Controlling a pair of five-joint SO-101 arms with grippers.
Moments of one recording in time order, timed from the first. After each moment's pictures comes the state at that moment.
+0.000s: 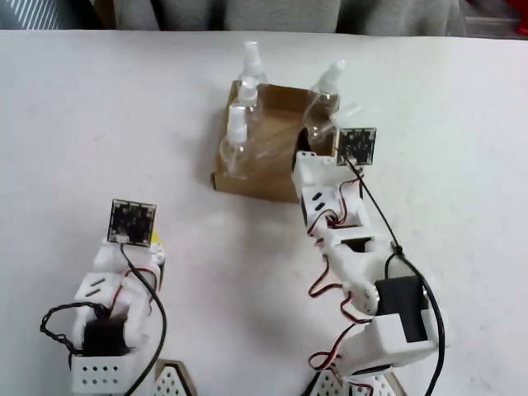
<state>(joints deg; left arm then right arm) -6.9 -104.1 97.1 53.8 -8.2 -10.7 3.3 58.1 -38.5 -7.0</state>
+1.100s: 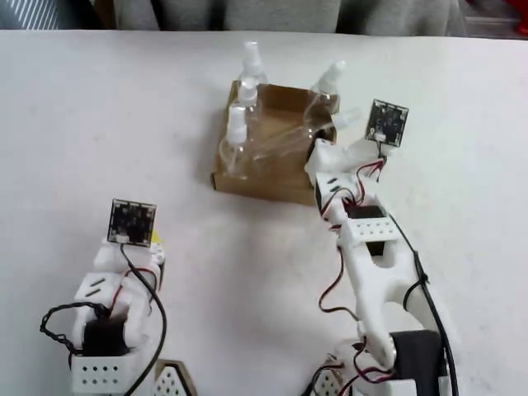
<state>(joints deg) -6.9 -104.1 97.1 53.9 -8.2 -7.4 -14.9 52.7 -2.4 -17.5</state>
